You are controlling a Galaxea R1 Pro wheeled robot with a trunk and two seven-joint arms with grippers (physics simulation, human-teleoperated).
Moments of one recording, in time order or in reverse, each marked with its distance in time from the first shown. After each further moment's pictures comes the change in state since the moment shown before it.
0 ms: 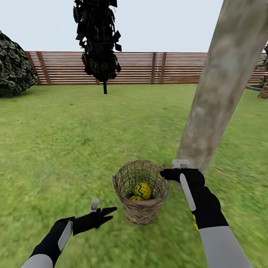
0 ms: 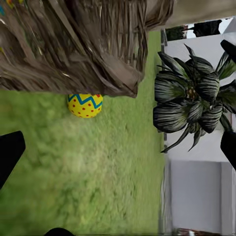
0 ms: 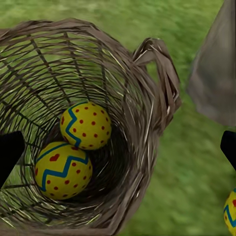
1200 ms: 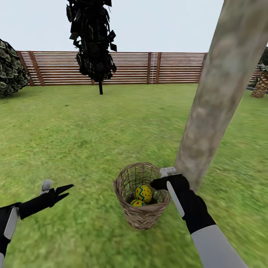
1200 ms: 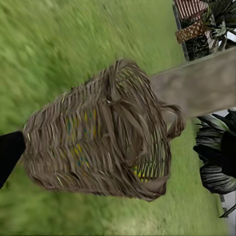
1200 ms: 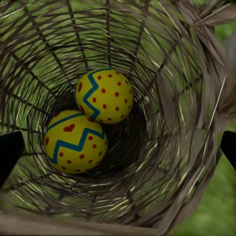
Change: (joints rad) left arm 0.004 0.254 0.283 -0.313 -0.005 0.156 0.000; right arm 0.000 0.015 0.159 0.145 0.002 -0.009 0.000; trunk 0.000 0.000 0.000
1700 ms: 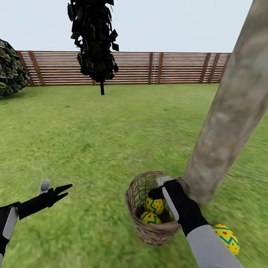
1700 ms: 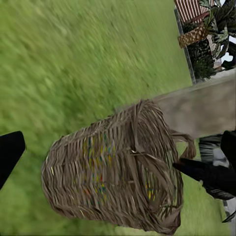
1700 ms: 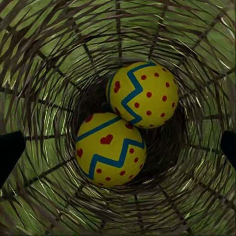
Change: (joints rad) left arm 0.000 0.007 0.001 -0.001 0.002 -0.001 0.000; right arm -0.003 0.029 0.005 0.163 -0.001 0.006 -0.002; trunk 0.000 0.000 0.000
